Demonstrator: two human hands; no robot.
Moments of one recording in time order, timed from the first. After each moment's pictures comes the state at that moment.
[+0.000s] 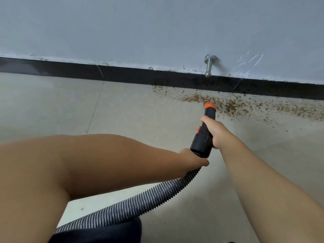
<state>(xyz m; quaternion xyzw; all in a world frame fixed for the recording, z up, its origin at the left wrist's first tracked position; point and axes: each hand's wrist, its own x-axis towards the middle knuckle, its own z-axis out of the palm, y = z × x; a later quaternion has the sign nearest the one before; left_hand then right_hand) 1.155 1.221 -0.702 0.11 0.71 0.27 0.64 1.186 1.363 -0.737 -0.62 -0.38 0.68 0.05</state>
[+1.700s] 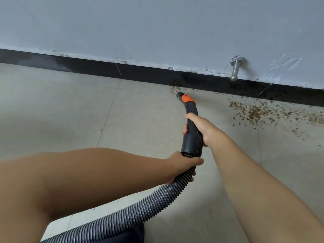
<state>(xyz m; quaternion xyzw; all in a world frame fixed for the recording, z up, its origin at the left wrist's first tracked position) 1.094 1.188 -0.721 0.02 0.66 0.33 0.68 1.108 1.333 -0.745 -0.50 -0.37 0.78 -0.06</state>
